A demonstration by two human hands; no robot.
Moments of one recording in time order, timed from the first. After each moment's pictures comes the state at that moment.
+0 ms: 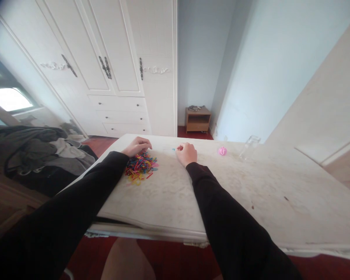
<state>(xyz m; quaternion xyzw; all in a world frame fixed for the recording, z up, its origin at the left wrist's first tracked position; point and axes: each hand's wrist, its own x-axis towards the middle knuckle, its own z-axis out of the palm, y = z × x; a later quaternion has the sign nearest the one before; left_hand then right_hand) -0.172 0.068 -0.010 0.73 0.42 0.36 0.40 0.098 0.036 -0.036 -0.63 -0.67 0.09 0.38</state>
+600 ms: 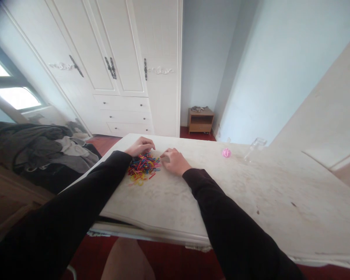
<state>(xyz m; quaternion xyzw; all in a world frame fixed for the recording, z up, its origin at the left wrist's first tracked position) -0.173 0.073 -0.015 0.74 0.42 0.35 0.39 0.062 0.013 -0.032 -0.39 -0.86 0.15 0.30</state>
